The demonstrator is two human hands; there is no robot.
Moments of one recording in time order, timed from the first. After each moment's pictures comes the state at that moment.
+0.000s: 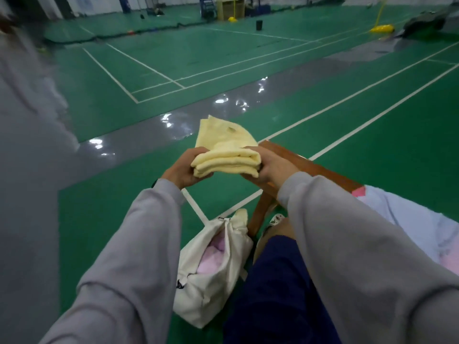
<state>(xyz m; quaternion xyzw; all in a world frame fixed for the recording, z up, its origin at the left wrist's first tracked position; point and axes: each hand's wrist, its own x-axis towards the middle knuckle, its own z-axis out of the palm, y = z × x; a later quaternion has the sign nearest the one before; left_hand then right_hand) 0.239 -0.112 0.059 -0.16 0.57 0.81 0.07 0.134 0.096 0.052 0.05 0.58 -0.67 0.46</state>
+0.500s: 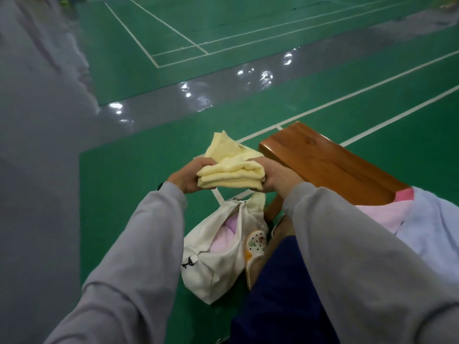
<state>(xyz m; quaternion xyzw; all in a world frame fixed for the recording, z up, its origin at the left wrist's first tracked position) 0.267 -0.164 -0.015 -0.25 0.59 0.75 0.12 0.143 0.026 -0.037 0.08 0.61 -0.59 0.53</state>
